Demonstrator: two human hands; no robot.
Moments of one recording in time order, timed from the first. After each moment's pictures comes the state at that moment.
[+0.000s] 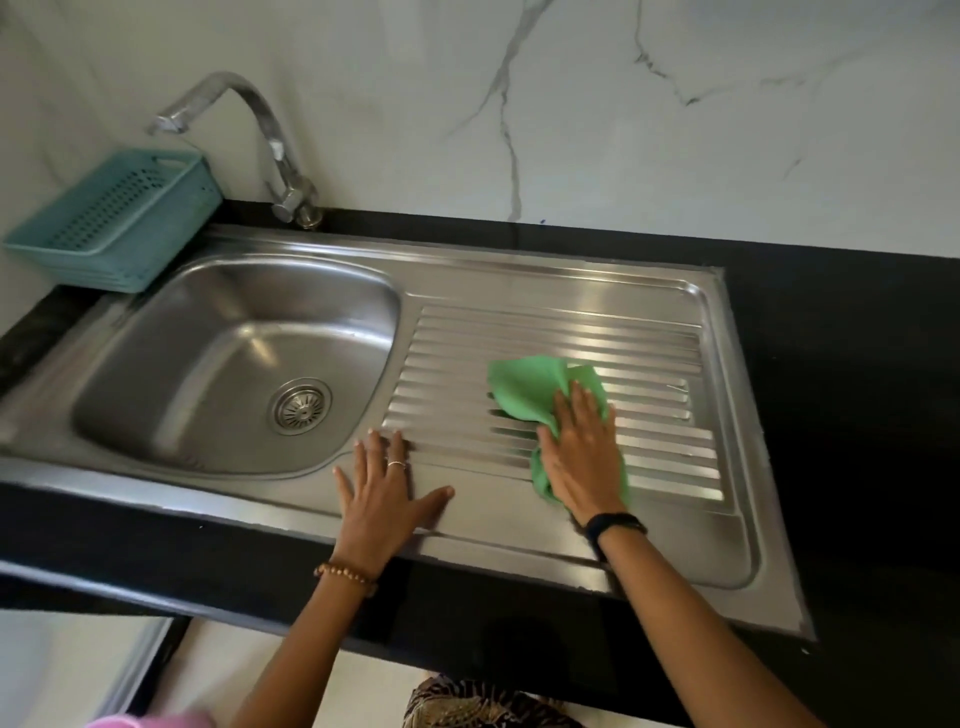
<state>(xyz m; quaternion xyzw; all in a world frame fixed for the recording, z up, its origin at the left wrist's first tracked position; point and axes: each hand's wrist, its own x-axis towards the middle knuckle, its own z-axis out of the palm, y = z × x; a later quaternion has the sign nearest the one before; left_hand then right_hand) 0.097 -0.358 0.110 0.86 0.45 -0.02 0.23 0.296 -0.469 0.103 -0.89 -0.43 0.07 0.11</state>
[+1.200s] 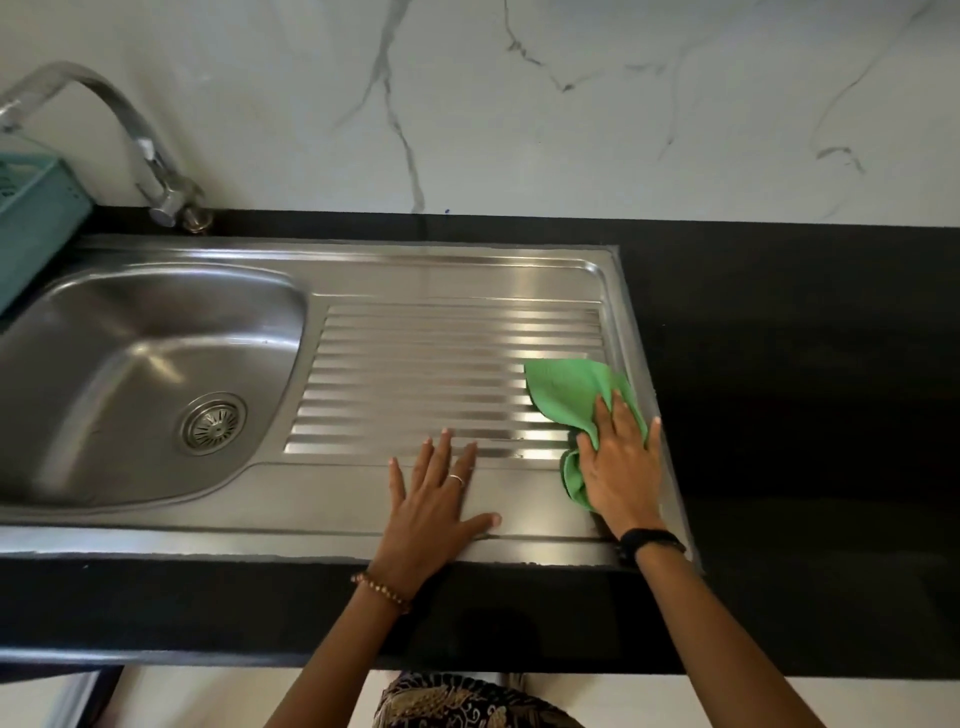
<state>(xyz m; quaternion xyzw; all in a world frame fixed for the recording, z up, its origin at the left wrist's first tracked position) 0.173 -0.443 0.106 0.94 0.25 -0.07 0.20 0.349 -0.582 0.105 -0.95 -0.31 0.03 0.04</state>
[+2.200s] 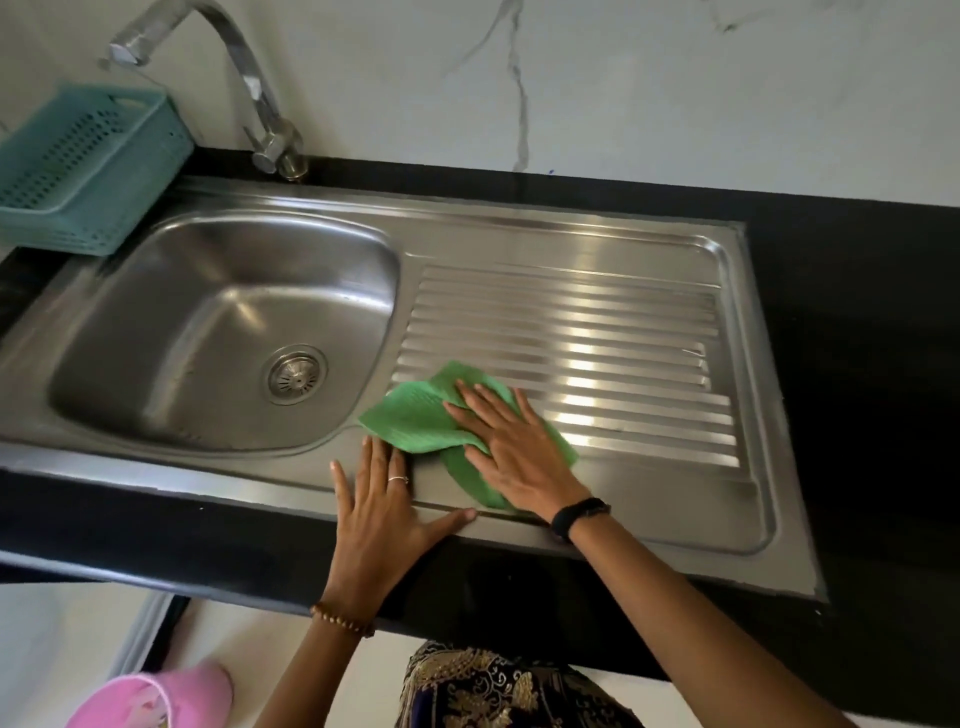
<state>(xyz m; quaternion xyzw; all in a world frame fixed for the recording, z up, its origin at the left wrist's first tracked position) 0.071 -0.383 0.118 0.89 0.42 -0.02 0.16 0.244 -0.437 0.092 -0.76 -0.64 0.11 0.08</state>
